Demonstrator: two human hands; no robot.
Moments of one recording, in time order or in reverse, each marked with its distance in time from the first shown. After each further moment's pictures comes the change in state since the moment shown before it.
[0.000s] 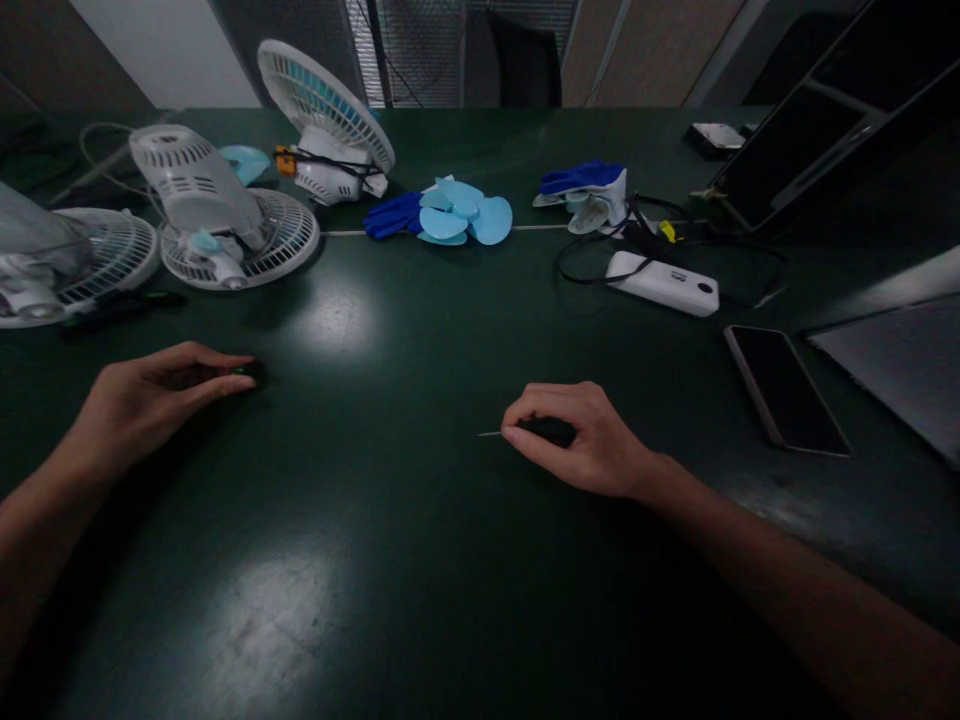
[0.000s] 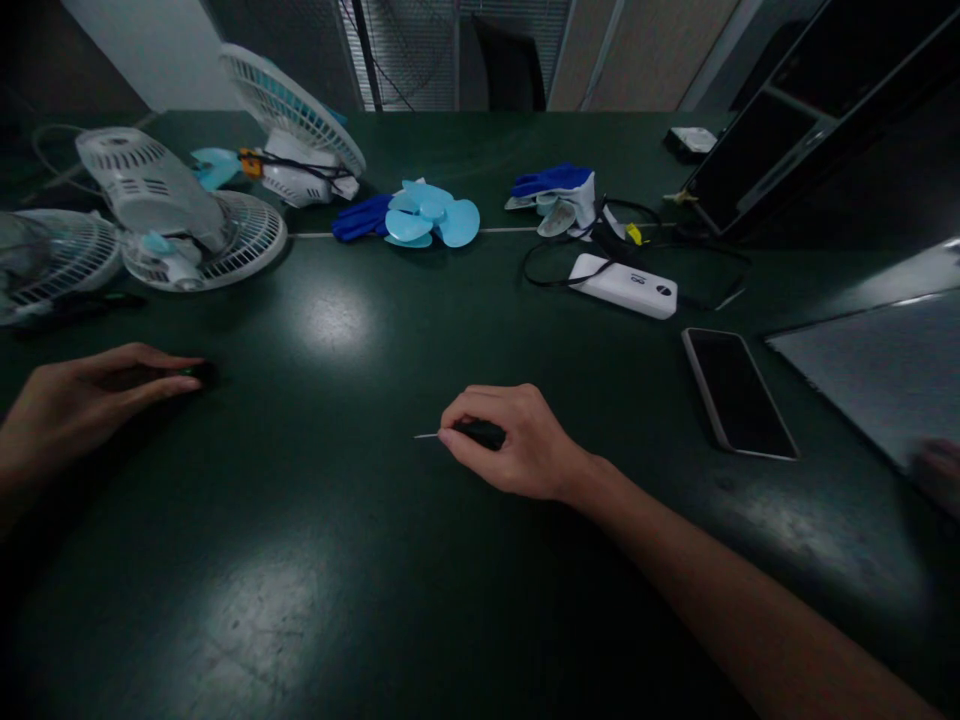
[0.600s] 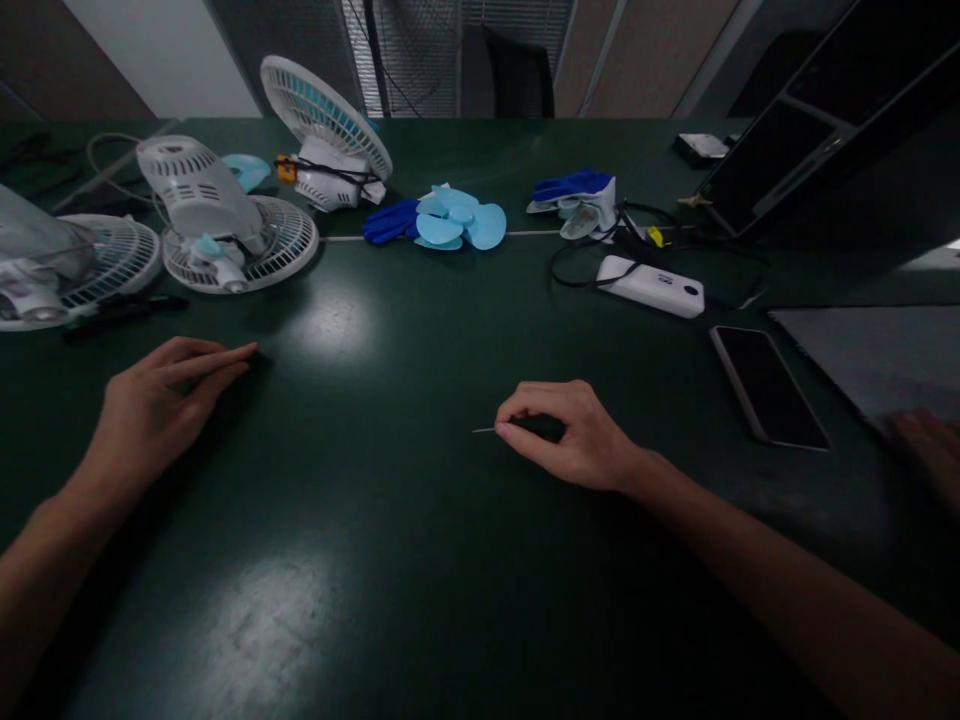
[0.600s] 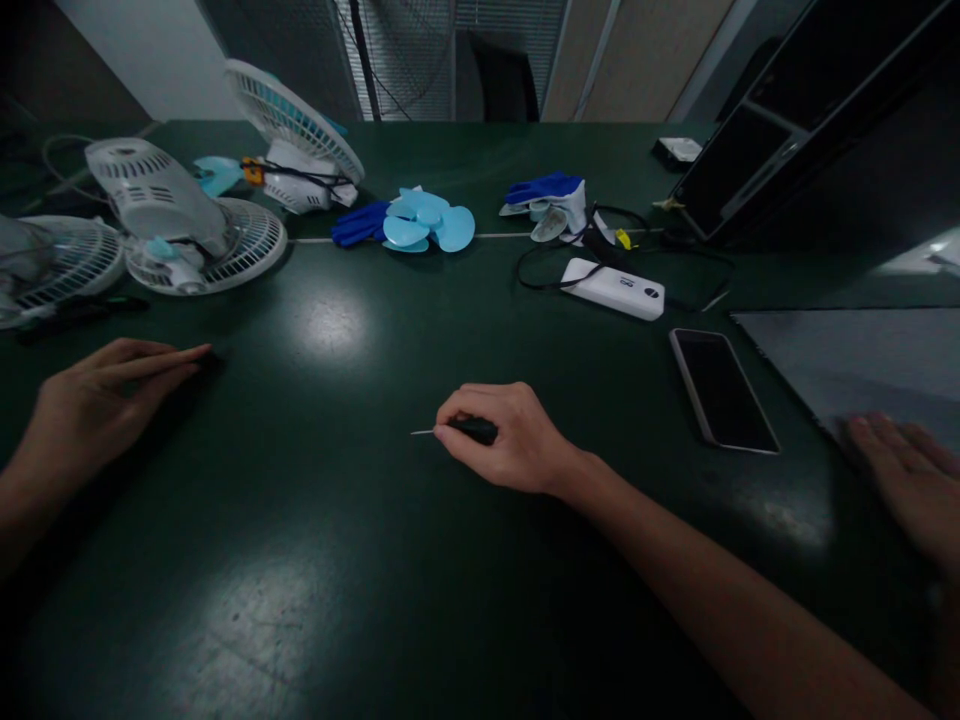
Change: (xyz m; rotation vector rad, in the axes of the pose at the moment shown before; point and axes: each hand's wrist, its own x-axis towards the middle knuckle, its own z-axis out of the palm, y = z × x) left_hand -0.007 -0.001 0.015 0.401 0.191 0.210; right_hand -0.001 0.000 0.001 -0.013 0.014 -0.013
